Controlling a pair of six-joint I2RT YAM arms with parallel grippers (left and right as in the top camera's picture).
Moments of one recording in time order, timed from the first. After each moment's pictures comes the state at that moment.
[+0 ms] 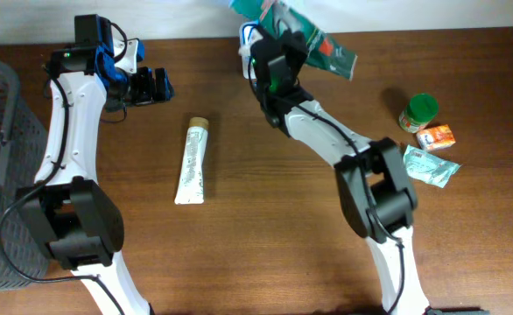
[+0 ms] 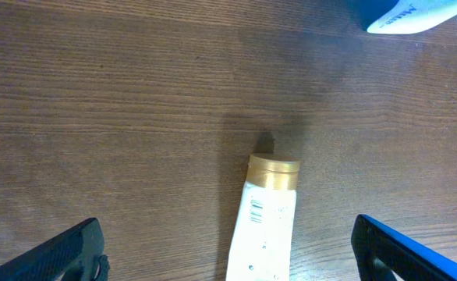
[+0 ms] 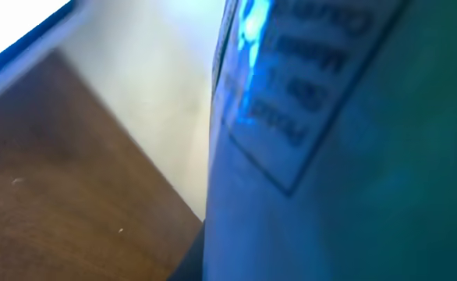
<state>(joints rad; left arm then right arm) 0.07 2.07 1.97 -1.08 0.27 -0.03 0.47 2.34 1.78 0.24 0.85 -1.14</state>
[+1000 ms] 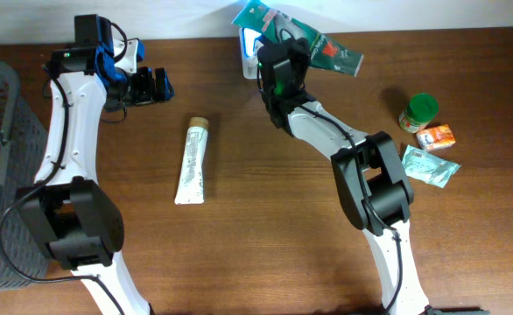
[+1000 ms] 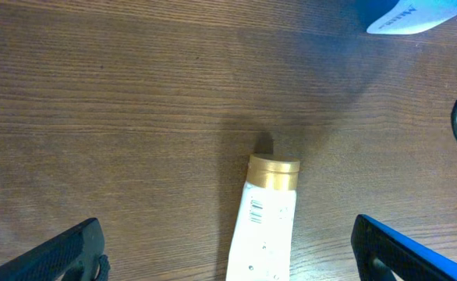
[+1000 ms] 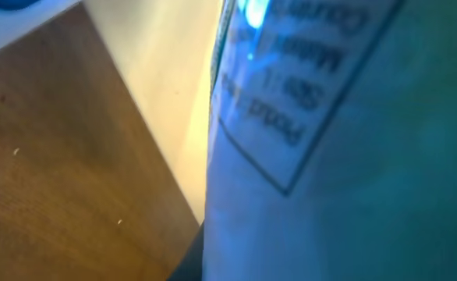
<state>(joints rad) 0.07 2.07 1.97 -1.08 0.27 -0.03 0.44 2.38 1.78 0.24 0.83 -1.24</state>
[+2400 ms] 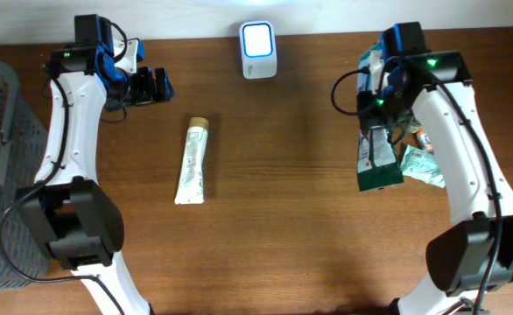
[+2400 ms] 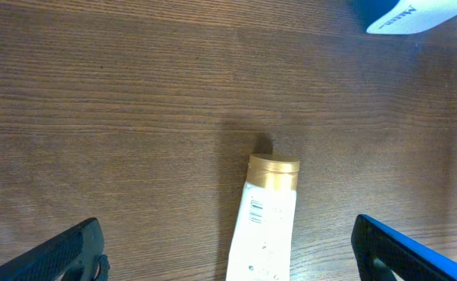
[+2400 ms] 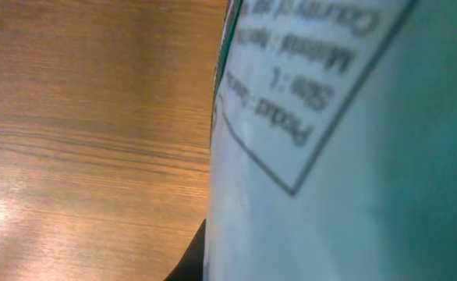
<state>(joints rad) 0.07 2.07 1.97 -1.08 0.27 -0.03 0.08 1.82 1.78 -1.27 -0.03 0.03</state>
